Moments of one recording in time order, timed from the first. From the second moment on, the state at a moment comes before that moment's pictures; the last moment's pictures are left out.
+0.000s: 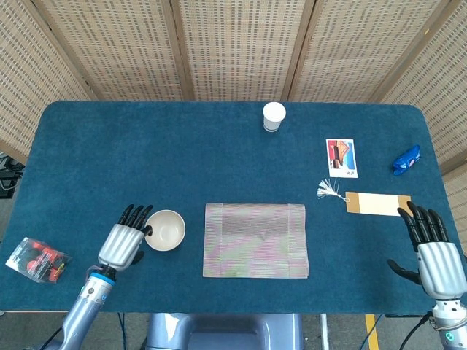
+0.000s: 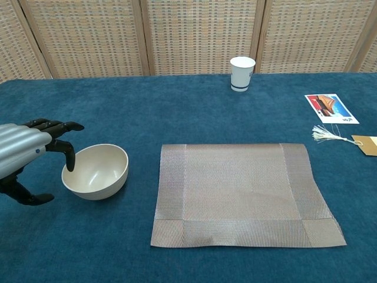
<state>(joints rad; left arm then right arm) -0.35 -1.52 -0.06 -1.65 1.38 1.15 0.67 0.07 -1.12 0.05 -1.60 -1.62 1.59 0.06</state>
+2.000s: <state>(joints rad) -0.52 -1.47 -0.21 -1.42 1.27 1.15 0.59 0.08 -1.12 0.09 -1.58 -1.54 1.54 0.07</state>
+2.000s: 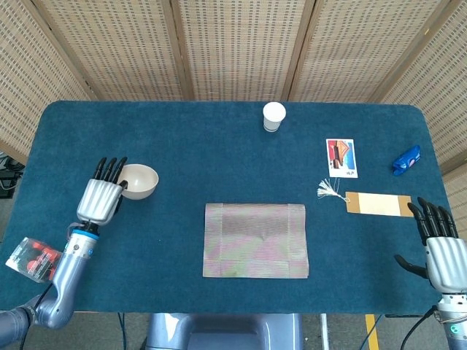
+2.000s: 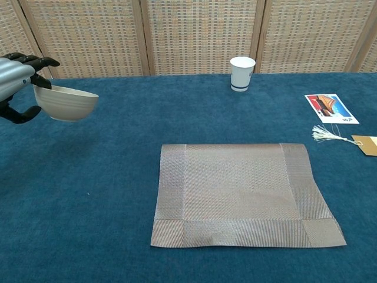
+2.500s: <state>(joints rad) -0.62 -1.56 -0.24 -1.05 1.16 0.98 0.49 0.09 -1.13 0.12 -1.53 -1.46 1.51 0.08</state>
